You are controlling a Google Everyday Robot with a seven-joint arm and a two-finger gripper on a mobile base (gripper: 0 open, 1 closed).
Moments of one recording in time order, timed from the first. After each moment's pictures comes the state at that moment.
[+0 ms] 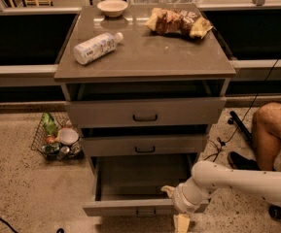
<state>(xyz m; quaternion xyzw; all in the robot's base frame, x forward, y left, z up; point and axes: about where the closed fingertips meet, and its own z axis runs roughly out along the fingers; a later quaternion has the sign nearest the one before) 0.395 -0.108 0.383 -0.70 0.65 0.24 0.13</state>
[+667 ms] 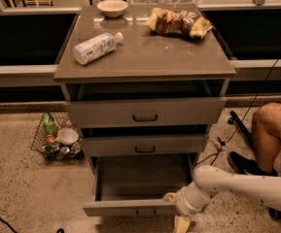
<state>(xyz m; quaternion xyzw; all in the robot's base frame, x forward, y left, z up) 0.394 -0.118 0.354 -0.69 0.66 0.25 0.13</state>
